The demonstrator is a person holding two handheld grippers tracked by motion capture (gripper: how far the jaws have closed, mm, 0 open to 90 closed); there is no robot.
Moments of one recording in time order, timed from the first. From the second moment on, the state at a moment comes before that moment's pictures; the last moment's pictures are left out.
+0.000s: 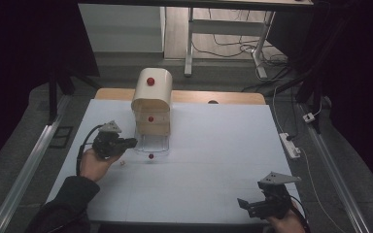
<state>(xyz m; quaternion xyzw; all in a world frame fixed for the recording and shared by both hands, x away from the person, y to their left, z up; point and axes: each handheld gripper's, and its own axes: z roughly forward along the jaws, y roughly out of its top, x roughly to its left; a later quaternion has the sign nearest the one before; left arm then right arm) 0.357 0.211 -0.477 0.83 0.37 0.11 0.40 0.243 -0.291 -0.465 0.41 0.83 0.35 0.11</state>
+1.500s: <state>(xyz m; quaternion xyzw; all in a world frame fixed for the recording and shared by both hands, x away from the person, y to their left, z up) 0.350 0.236 -0.518 0.87 0.39 0.06 0.30 0.241 -0.291 -0.465 0.41 0.83 0.35 0.12</state>
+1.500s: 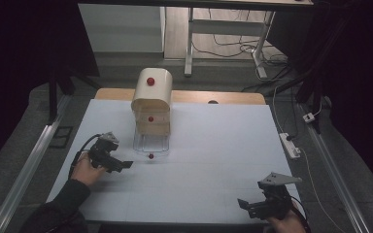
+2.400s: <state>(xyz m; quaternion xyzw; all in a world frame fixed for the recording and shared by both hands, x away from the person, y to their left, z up) 0.344 0.233 -0.526 0.90 0.36 0.08 0.24 0.241 -0.289 -0.465 0.40 0.84 0.35 0.12</state>
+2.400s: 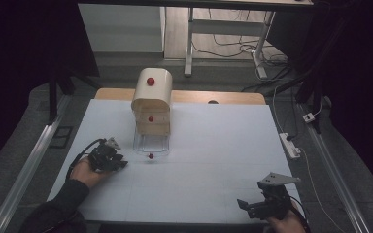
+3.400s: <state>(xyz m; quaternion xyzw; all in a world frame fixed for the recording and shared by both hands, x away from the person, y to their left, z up) 0.342 0.229 -0.508 0.89 0.37 0.08 0.27 0.241 -0.289 -0.465 0.40 0.84 0.35 0.12</state>
